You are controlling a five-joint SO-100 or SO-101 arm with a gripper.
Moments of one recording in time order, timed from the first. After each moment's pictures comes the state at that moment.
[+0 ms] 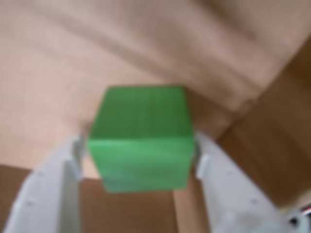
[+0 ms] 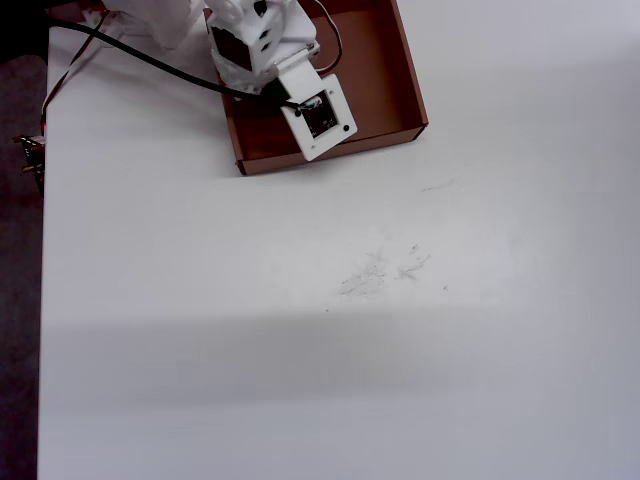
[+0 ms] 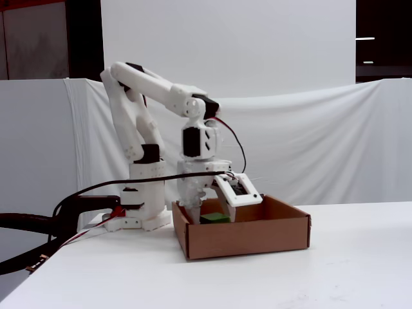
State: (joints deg) arm -57.0 112.1 139.7 51.1 -31.1
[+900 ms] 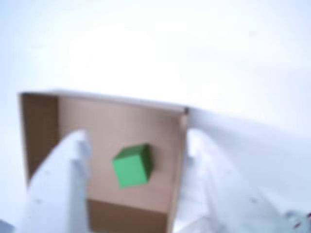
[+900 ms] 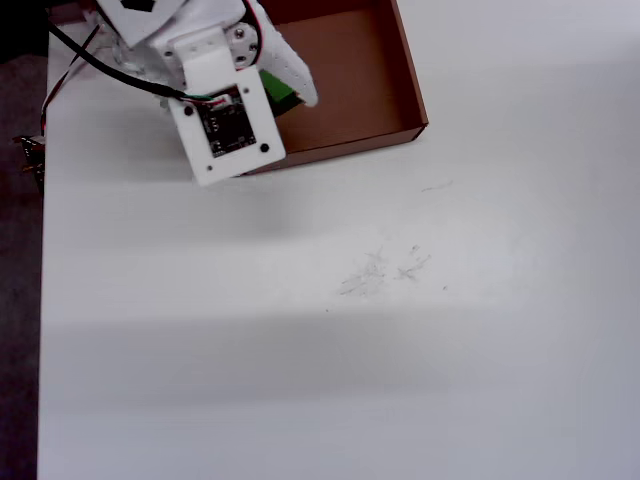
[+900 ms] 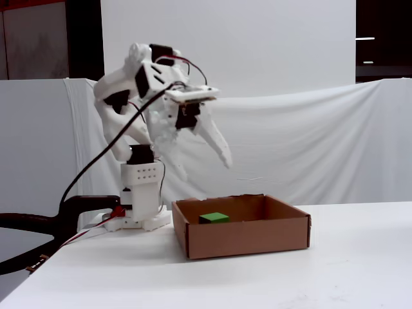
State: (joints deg) arm -32.3 141.2 128.6 59.9 -38.8
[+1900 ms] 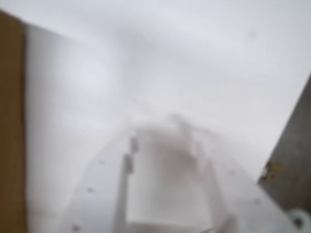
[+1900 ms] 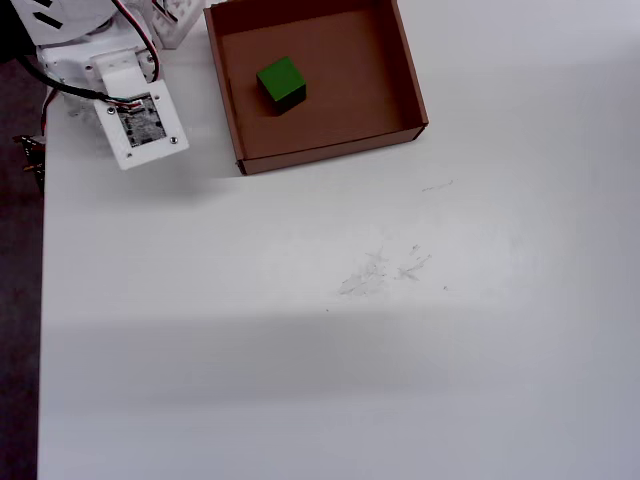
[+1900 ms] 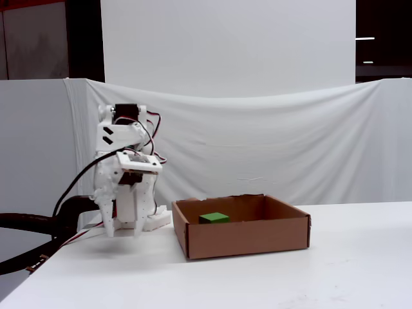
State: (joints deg) arm -7.0 182.3 170.6 69.4 -75.1
